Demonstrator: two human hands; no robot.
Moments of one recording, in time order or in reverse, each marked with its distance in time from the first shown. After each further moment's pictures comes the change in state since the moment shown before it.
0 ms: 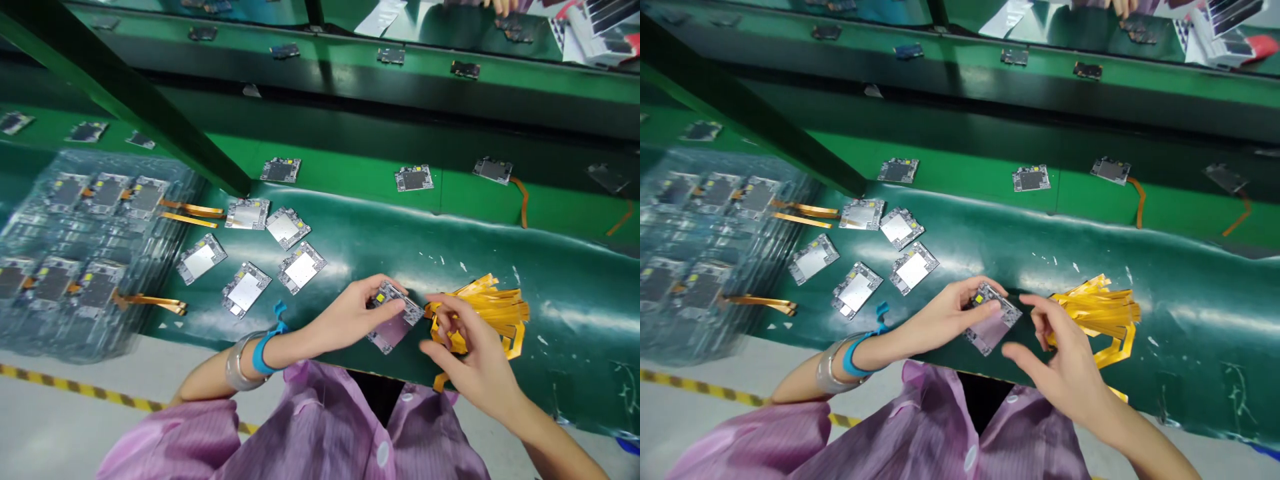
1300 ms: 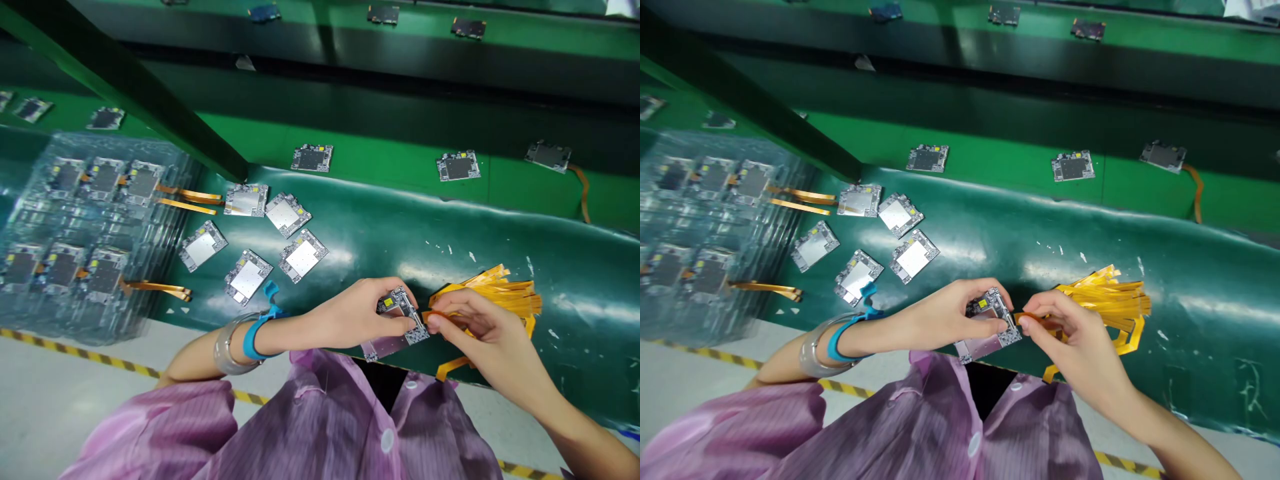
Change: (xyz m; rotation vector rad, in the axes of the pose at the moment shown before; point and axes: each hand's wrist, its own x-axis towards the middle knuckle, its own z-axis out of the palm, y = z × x) left_hand -0.001 0.019 -0.004 0.173 -0.209 -0.151; right_hand 0.012 -0.006 -0.014 0.324 -0.118 0.367
